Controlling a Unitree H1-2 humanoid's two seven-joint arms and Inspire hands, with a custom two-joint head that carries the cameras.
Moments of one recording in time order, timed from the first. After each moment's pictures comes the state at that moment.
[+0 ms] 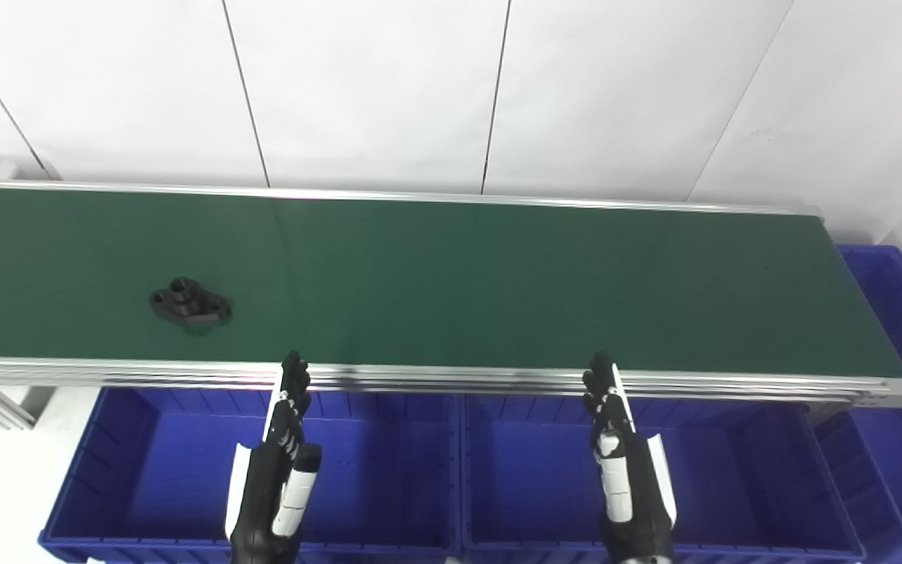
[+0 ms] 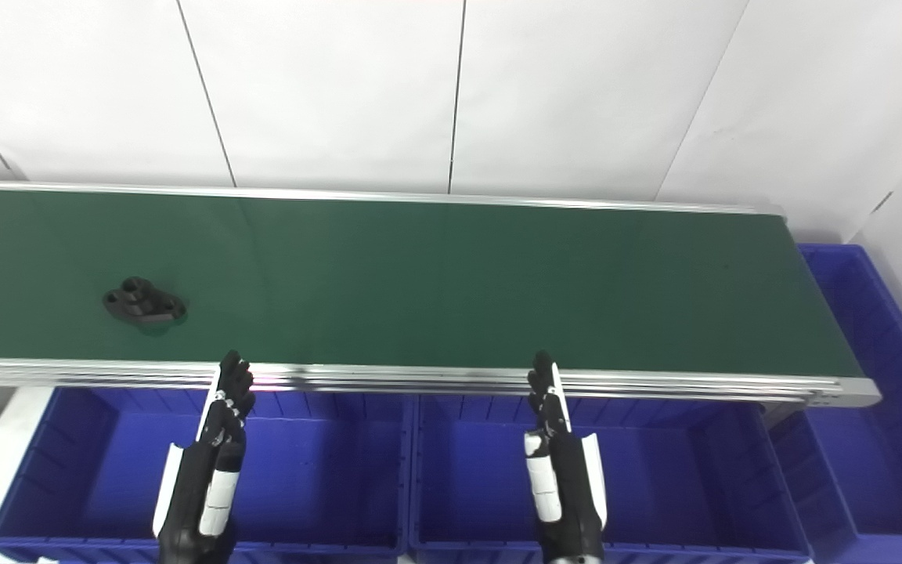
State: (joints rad) left arm 0.45 -0.09 -0.15 -0.10 0.08 -0.41 0.10; right arm 0.27 0.03 0.19 -0.10 -0.09 -0.20 0.02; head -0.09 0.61
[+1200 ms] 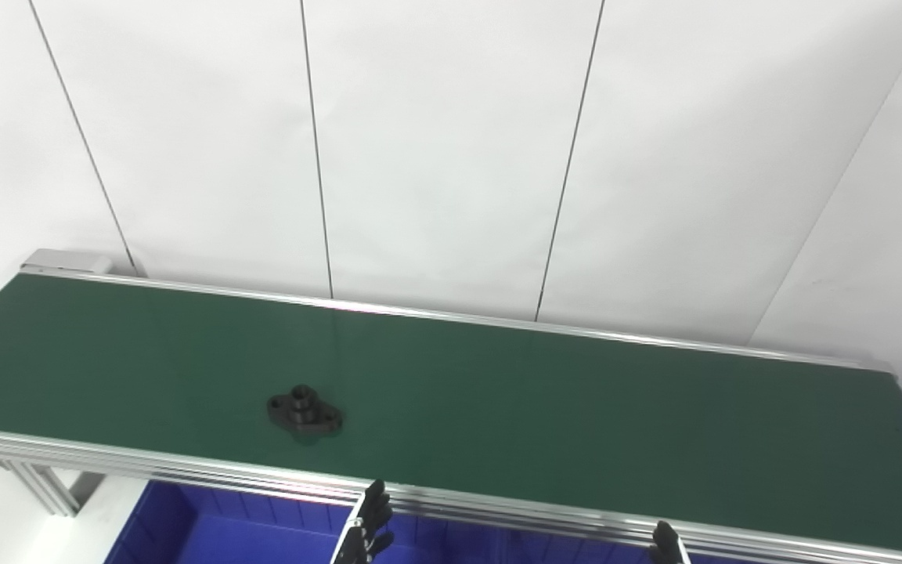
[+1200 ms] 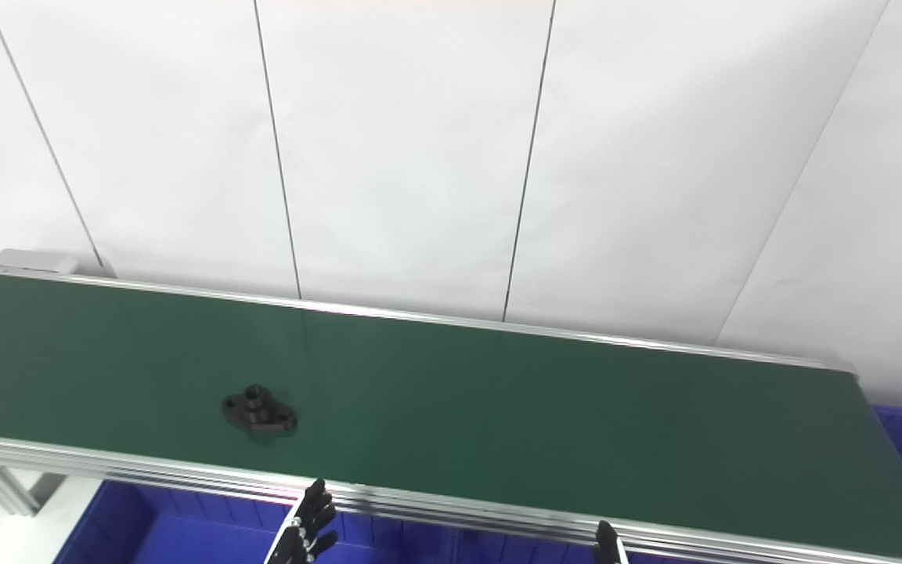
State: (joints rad) left arm 0.43 -0.16 -0.16 -0.02 0.16 -0.42 0.11; right arm 0.24 -0.09 0.15 0.03 -0.02 -0.28 0.11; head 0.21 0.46
